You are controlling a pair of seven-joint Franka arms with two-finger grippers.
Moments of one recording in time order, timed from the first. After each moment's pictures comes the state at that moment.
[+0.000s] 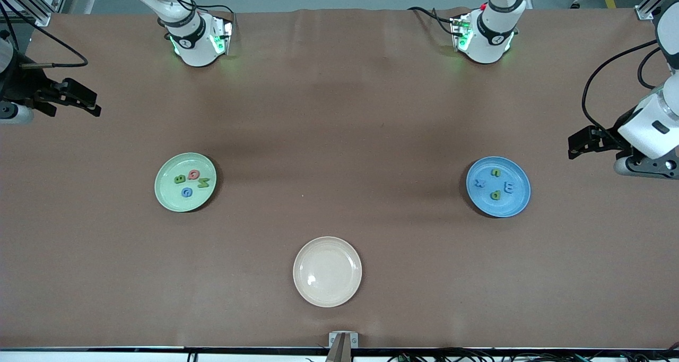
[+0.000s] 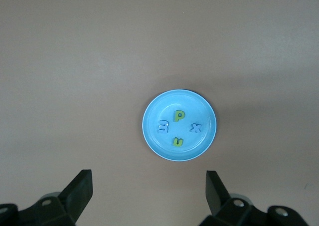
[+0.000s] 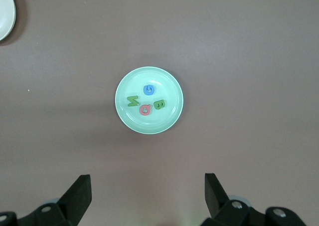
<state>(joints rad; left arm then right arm) -0.06 0.12 0.02 -1.57 0.03 1.70 0.09 -0.04 -0.10 0.02 -1.71 0.02 1.57 0.01</state>
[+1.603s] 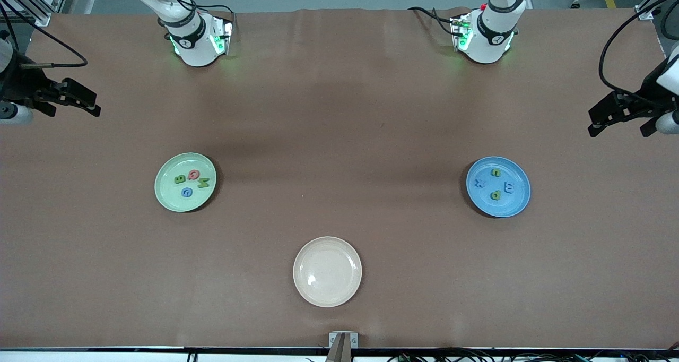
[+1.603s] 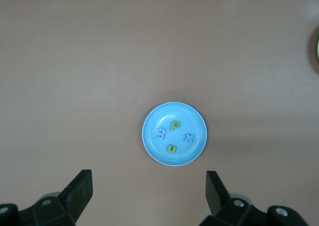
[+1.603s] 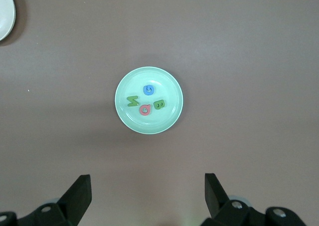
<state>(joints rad) -0.05 -0.02 0.01 -1.58 0.03 1.68 -0.02 -0.04 -0.10 0.02 -1.71 0.02 1.57 0.01</state>
